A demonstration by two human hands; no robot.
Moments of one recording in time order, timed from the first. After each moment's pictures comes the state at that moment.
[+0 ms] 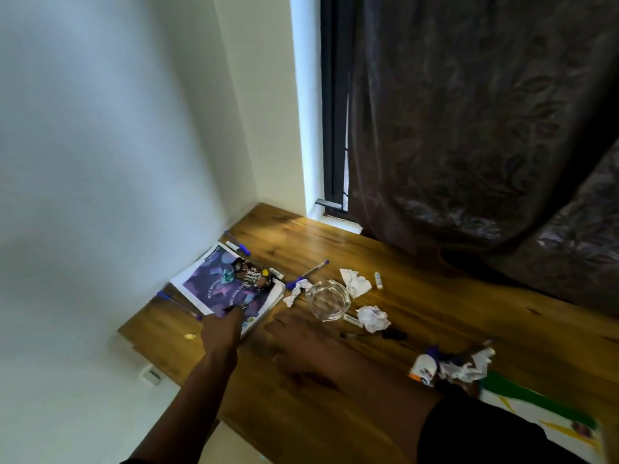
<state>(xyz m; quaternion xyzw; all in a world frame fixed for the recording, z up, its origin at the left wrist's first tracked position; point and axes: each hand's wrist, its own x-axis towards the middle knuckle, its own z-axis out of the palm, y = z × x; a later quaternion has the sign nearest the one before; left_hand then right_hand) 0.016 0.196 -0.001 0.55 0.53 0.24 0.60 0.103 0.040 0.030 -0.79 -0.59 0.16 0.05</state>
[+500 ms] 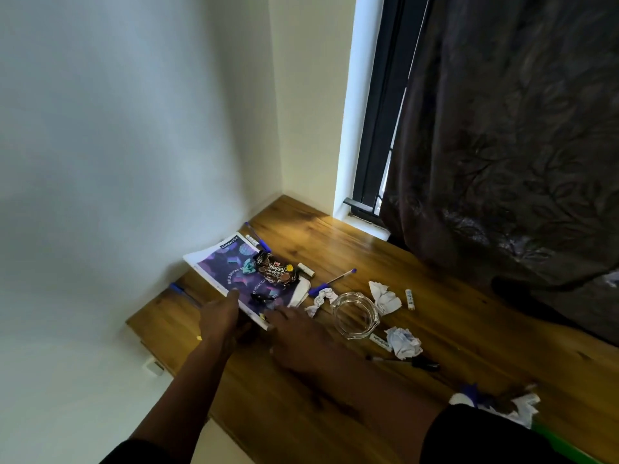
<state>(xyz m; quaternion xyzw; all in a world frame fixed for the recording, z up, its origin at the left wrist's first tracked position) 0.032 0.258 0.004 0.50 0.57 0.24 0.61 0.120 0.112 0.000 -0.81 -0.54 0.21 0.11</state>
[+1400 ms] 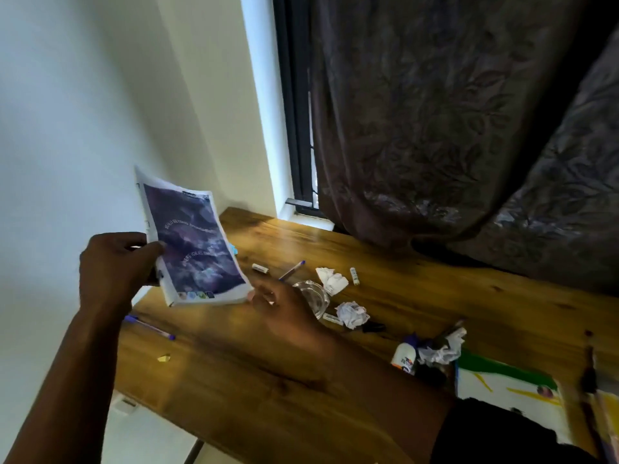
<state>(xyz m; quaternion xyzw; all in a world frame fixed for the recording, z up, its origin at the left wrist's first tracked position) 0.012 0.251 0.195 0.80 0.34 0.30 0.39 0.115 0.050 0.072 -0.77 -0.30 0.20 0.53</state>
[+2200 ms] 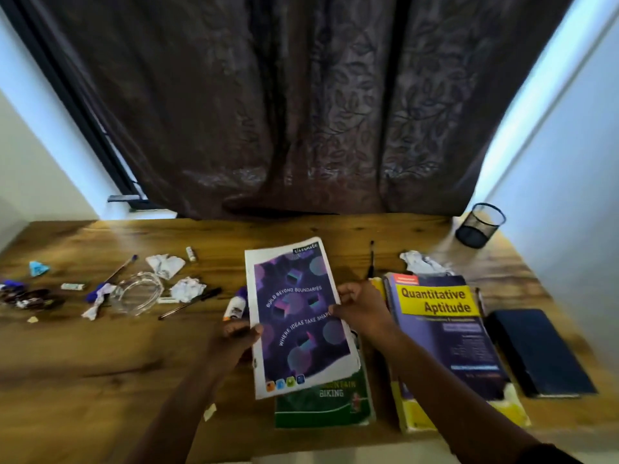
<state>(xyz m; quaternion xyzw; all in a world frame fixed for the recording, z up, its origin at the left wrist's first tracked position) 0.041 -0.118 0.025 0.71 0.22 -0.17 0.64 0.091 -0.378 0.050 -0.87 0.09 0.12 0.46</state>
